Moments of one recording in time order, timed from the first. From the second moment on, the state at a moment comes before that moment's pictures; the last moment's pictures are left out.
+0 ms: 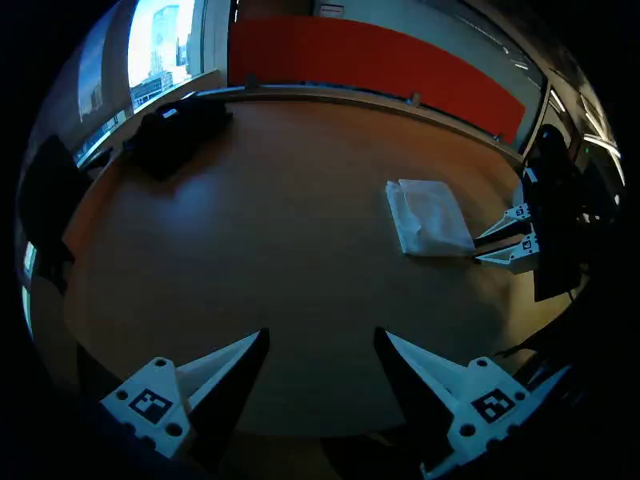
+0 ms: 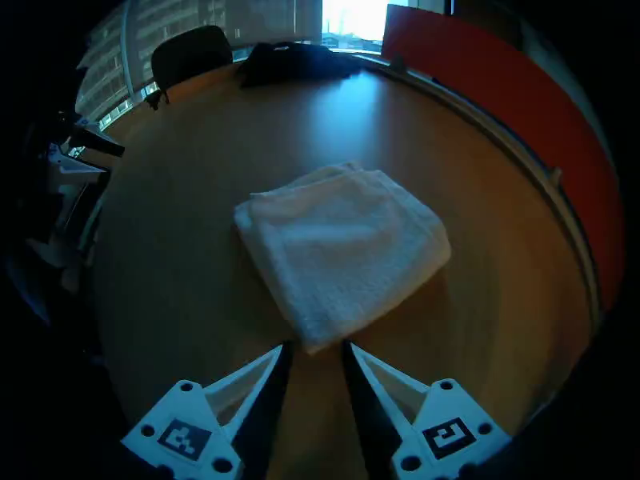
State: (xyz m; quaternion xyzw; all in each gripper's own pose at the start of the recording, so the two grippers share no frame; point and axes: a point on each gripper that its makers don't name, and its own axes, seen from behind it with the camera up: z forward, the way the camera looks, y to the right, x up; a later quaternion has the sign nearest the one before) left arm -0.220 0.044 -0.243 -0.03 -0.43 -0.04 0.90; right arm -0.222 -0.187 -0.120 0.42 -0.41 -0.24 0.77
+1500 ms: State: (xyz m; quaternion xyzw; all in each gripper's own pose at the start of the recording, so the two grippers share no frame) left arm -0.213 0.048 -0.237 -0.05 -0.41 -0.04 0.91; right arm -0.156 -0.202 -0.083 0.41 -0.36 -0.23 0.80
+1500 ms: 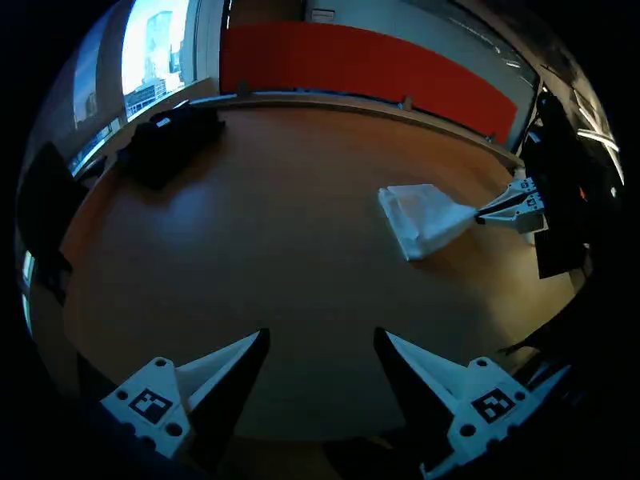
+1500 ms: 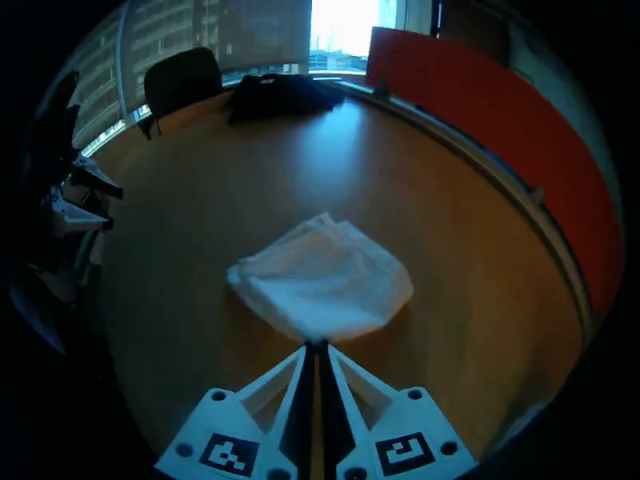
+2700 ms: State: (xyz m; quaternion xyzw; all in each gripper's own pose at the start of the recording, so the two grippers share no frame) left arm -0.192 0.064 -0.203 -0.09 -0.38 -0.03 0.92; right arm 0.020 -0.141 0.039 0.34 -0.24 -0.24 0.88
